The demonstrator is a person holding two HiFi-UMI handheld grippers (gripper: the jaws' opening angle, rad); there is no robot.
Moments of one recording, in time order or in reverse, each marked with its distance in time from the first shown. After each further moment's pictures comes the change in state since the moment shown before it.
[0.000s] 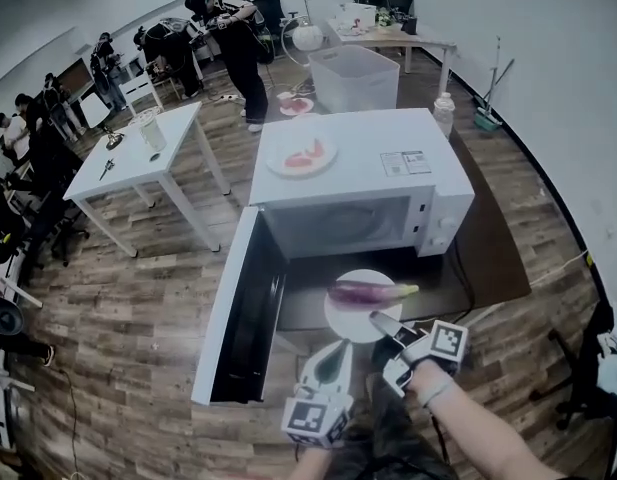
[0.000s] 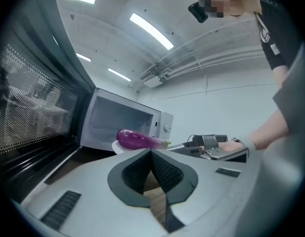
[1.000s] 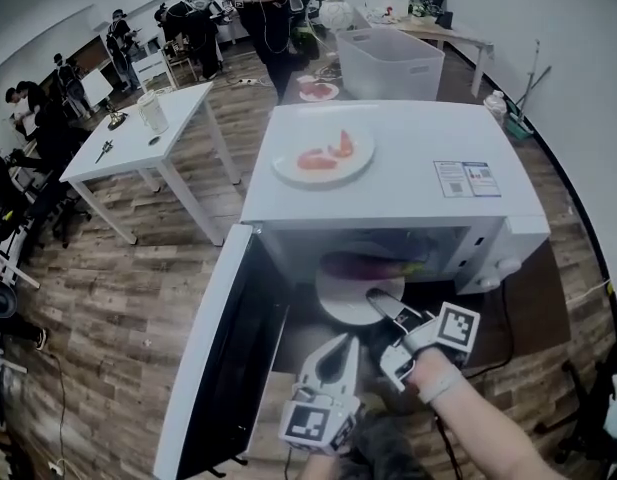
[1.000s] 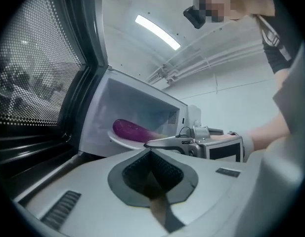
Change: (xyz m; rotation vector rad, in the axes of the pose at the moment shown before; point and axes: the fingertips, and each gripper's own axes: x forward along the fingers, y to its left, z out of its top) left arm 0.100 0.089 -0.012 0.003 -0.055 0.093; right arm 0.134 -0.012 0.075 -0.016 0.054 0.041
